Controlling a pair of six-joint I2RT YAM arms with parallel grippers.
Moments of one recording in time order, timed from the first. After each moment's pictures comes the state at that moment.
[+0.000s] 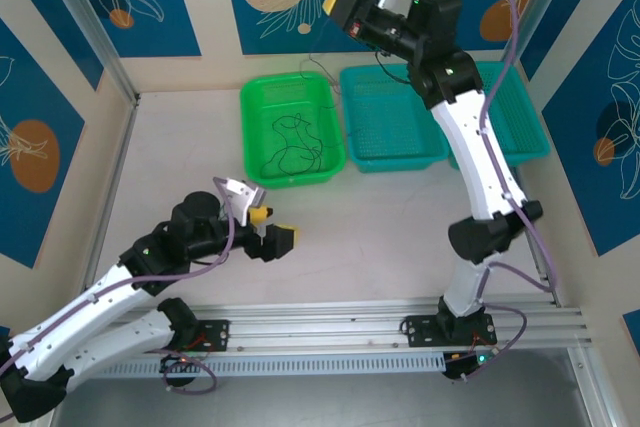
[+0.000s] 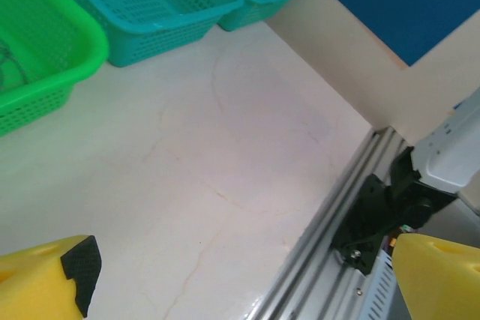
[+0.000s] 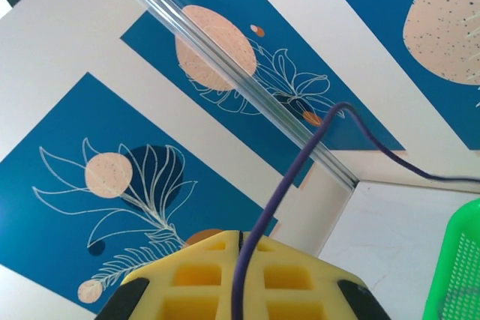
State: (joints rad) left arm -0.83 0.73 0.76 -0.43 0.21 -0.41; right arm 0.41 1.86 2.36 -0.47 -0.53 0.82
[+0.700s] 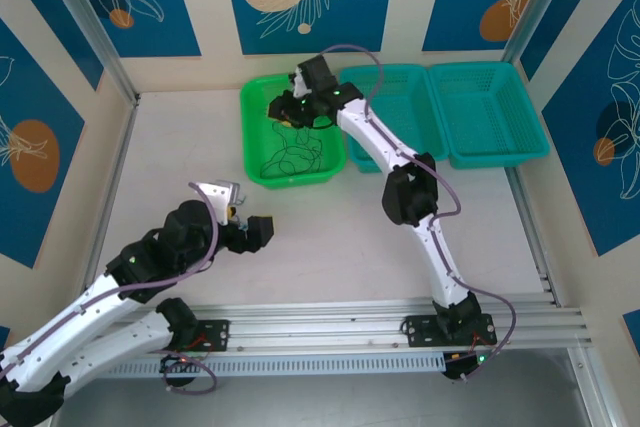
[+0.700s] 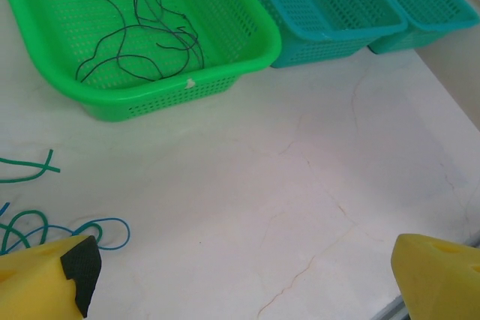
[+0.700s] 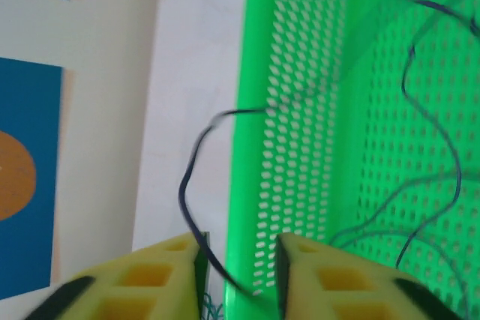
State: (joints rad) left arm -0.83 0.66 0.76 -0.63 -0.16 -0.51; right arm 0.56 2.47 2.47 -0.79 -0.49 0.72
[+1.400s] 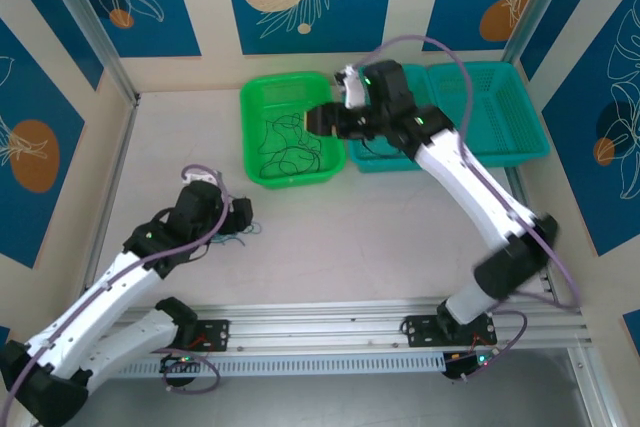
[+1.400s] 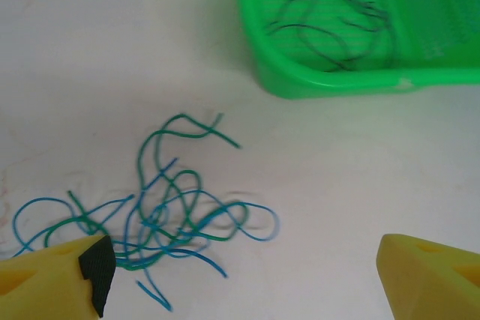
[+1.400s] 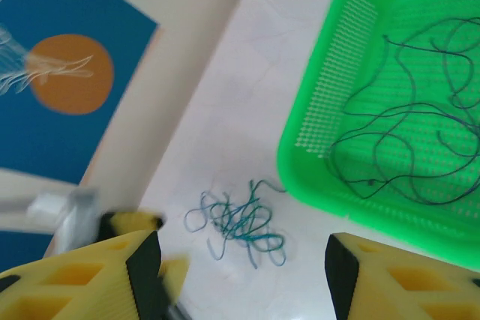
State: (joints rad) left arm -0.53 0.84 0.76 -0.72 -0.24 -0.54; right arm 0.57 1.46 1.57 -0.64 -0.44 0.50
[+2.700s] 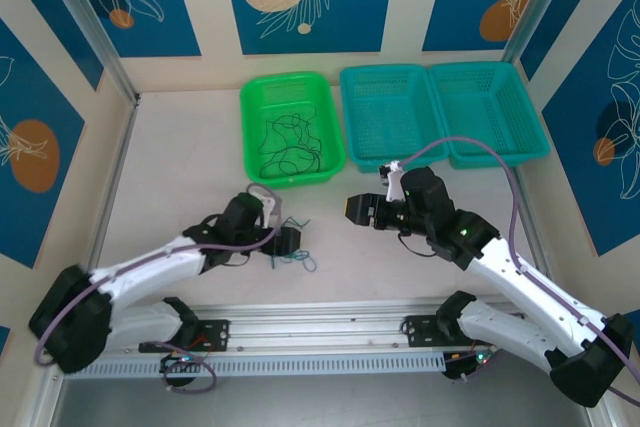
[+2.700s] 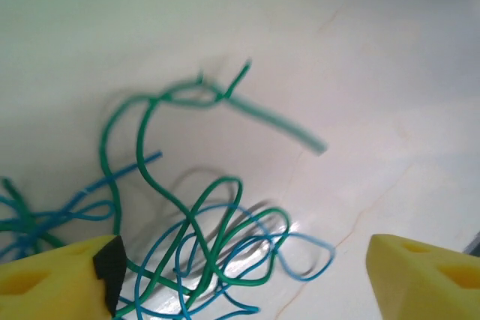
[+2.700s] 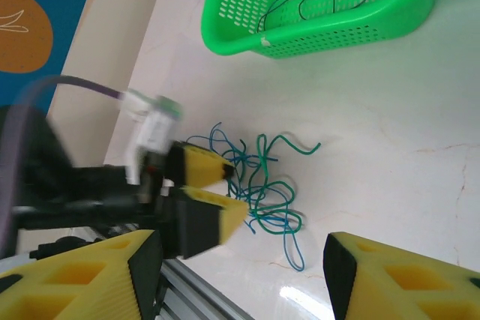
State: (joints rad) left arm -0.71 1.09 0.55 -0.22 0.16 -0.52; right arm 0.68 0.87 0.80 -0.50 -0.23 0.72
